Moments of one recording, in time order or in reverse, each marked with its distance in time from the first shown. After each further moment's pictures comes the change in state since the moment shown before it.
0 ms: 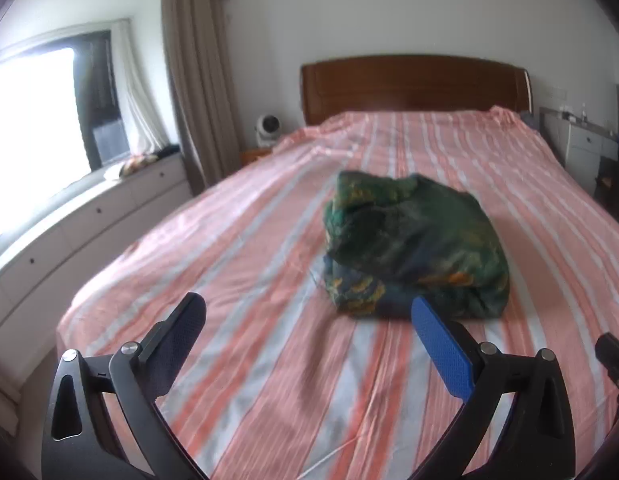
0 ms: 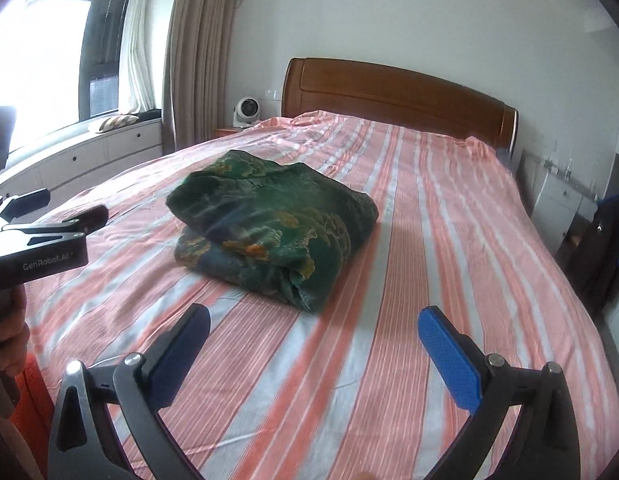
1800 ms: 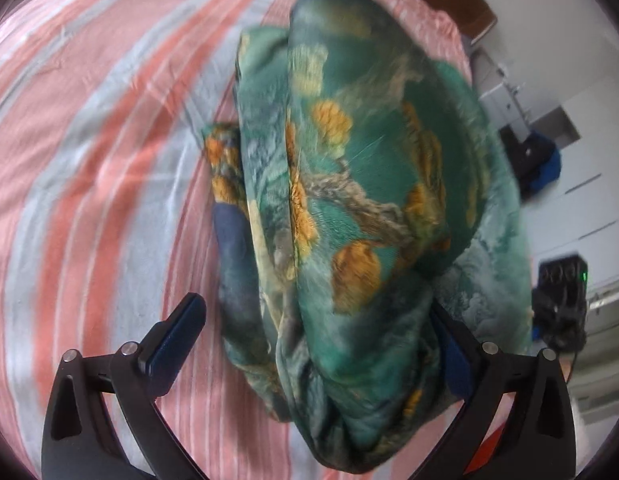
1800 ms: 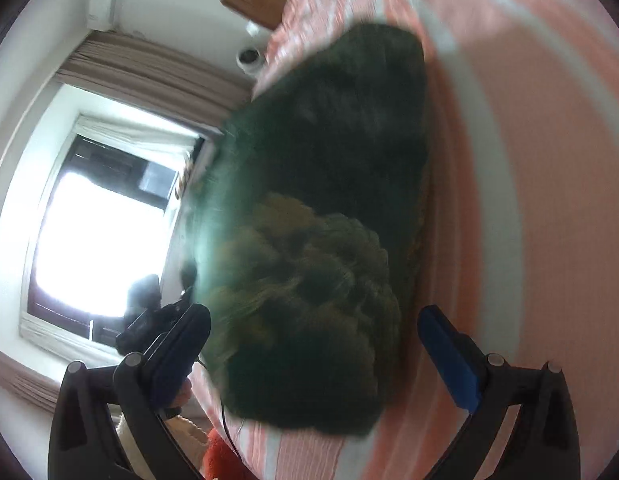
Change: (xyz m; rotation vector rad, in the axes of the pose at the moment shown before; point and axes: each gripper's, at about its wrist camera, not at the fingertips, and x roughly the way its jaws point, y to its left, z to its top) left arm 0.253 0.043 -0.041 -0.201 0.773 -0.689; right arm 0.206 -0.107 -0.054 0.762 0.455 0.697
